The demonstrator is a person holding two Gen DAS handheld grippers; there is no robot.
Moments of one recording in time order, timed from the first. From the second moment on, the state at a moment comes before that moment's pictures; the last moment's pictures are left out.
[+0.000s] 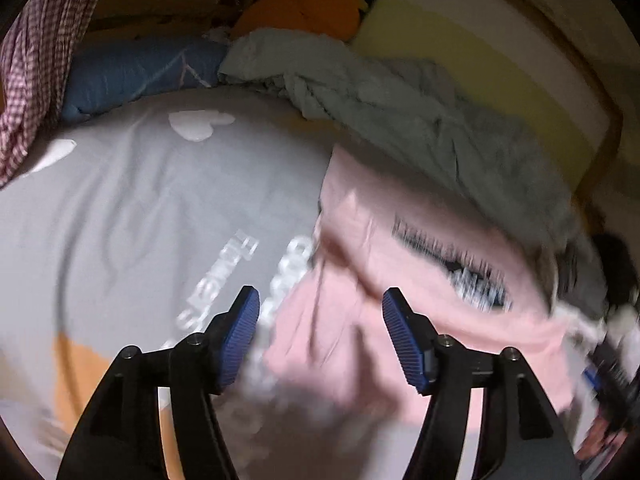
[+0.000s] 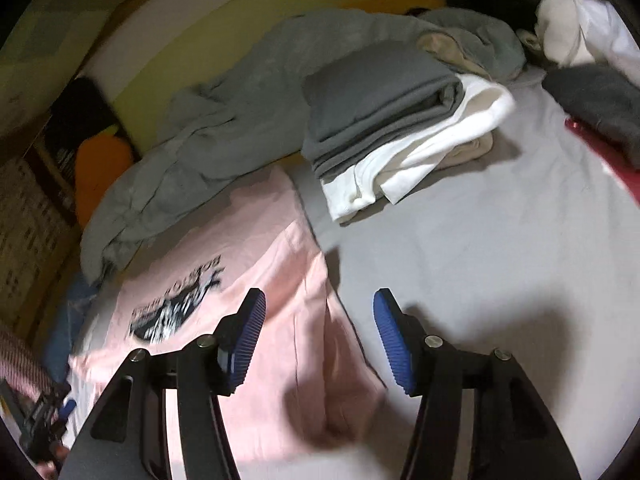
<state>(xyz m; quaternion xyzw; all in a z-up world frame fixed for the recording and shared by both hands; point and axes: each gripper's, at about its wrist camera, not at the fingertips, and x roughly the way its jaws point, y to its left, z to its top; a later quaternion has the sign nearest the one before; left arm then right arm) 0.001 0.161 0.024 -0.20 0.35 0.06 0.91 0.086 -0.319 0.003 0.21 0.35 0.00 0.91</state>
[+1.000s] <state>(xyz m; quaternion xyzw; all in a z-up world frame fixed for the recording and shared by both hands) -0.075 0.142 0.010 -0.10 0.36 0.02 0.93 -0.018 -0.275 -0.006 0.02 0.37 0.05 0.93</state>
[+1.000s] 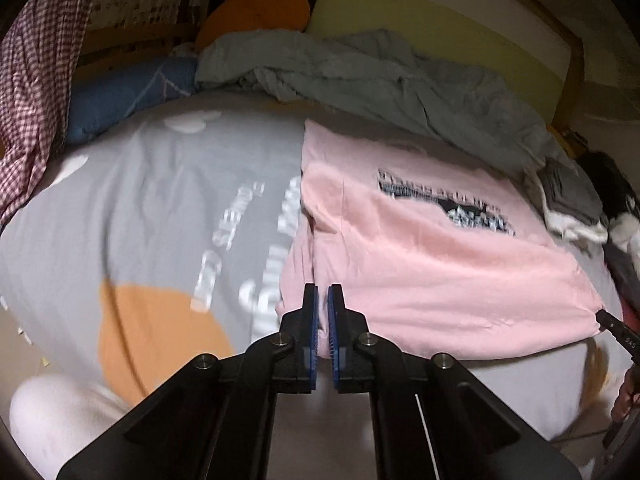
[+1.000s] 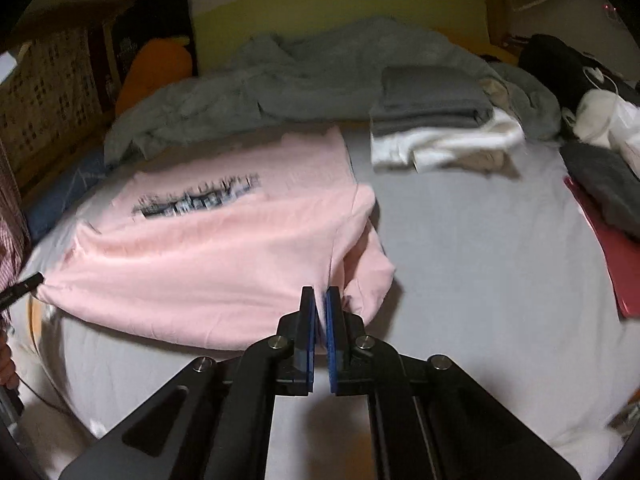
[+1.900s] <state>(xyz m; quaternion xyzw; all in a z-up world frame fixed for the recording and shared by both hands) -0.072 0.116 -0.010 -0.07 0.39 0.00 0.92 -0.028 -0.280 -0.024 0.02 0.41 0.05 0.91</state>
